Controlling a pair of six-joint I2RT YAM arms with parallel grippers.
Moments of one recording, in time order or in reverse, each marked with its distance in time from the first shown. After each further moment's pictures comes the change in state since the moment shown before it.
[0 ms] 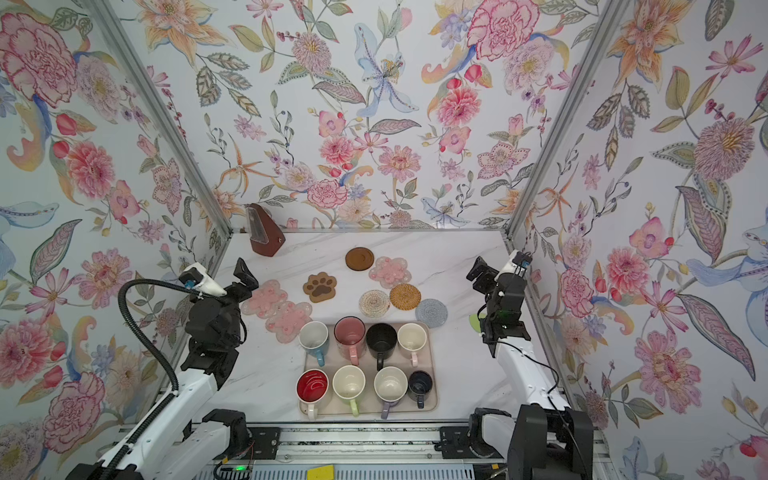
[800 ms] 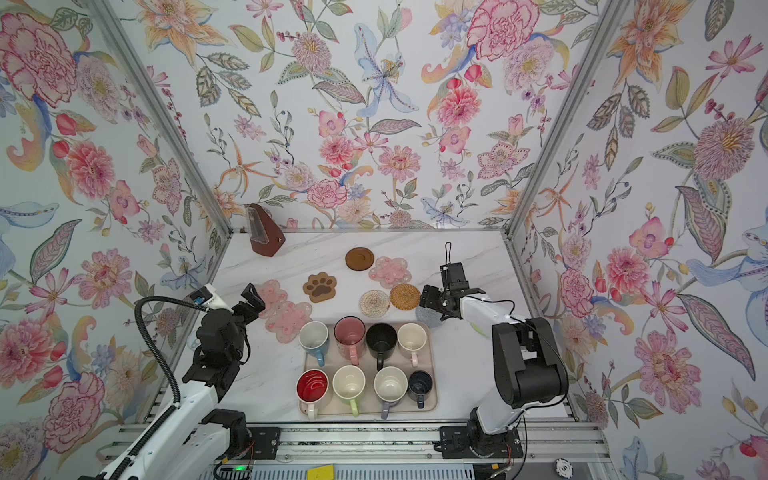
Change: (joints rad) left arm 0.000 -0.069 -0.067 -0.206 0.027 -0.152; right arm 0.273 0.458 0.255 -0.484 -0.186 0.042
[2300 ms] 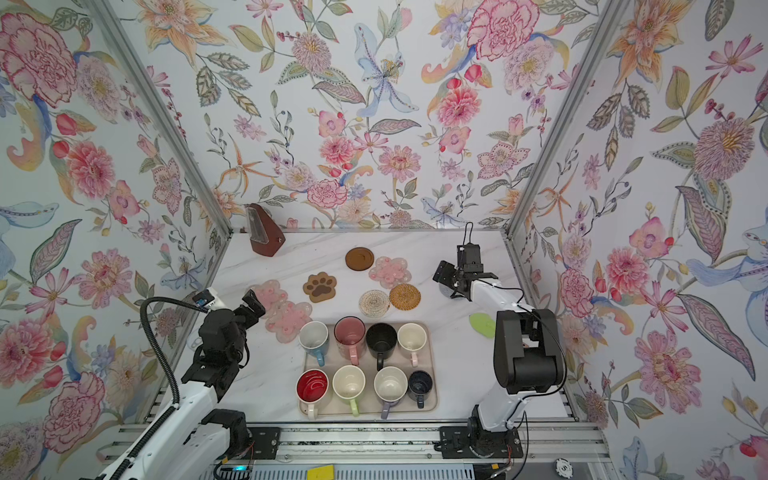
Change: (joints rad) left arm 0.010 0.018 0.009 -0.108 -0.017 0.000; right arm -0.130 0.076 0.153 0.044 0.045 0.031
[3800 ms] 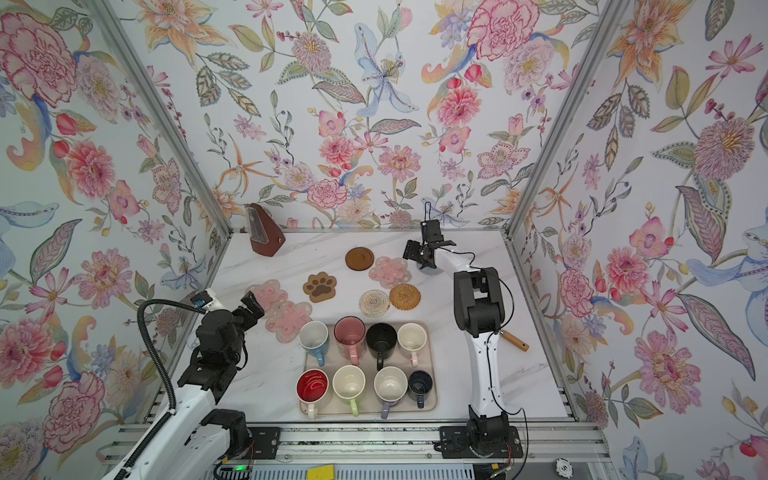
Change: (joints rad) left arm 0.006 -0.056 0.012 -0.079 0.022 -0.015; right arm 0.141 0.609 0.760 -0.150 -0.030 -0.042
